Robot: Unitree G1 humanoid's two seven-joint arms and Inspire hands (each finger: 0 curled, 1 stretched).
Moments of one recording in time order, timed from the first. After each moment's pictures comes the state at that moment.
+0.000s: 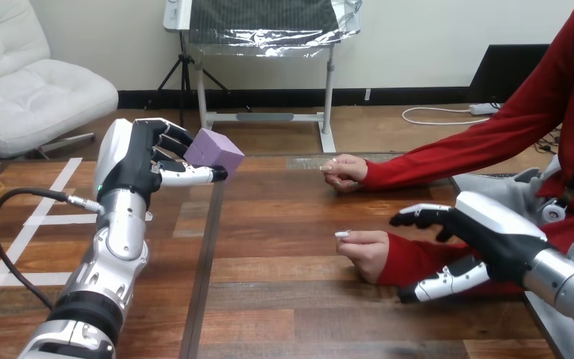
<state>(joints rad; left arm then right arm) -0.72 0.29 -0.07 1.09 0.31 -0.23 0.24 -0.31 -0.63 0.13 0.61 -0.47 -0.49 0.30</state>
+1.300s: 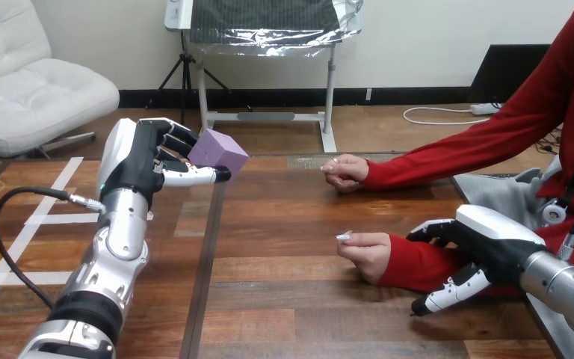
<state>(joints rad) -0.72 0.29 -0.07 1.09 0.31 -0.25 0.22 -0.45 -0.63 0.24 0.87 -0.55 -0.47 0.23</state>
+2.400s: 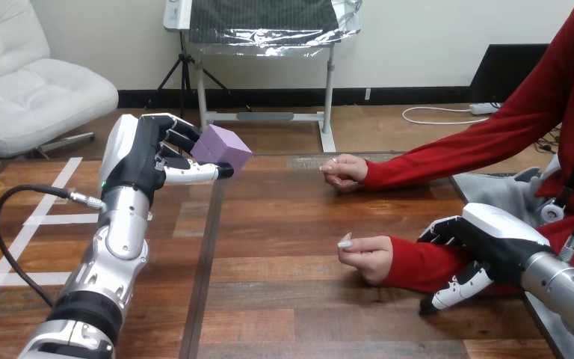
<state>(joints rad) -0.72 0.29 -0.06 1.09 0.31 -0.28 0.22 -0.47 -0.62 0.27 0.93 -0.56 -0.45 0.14</state>
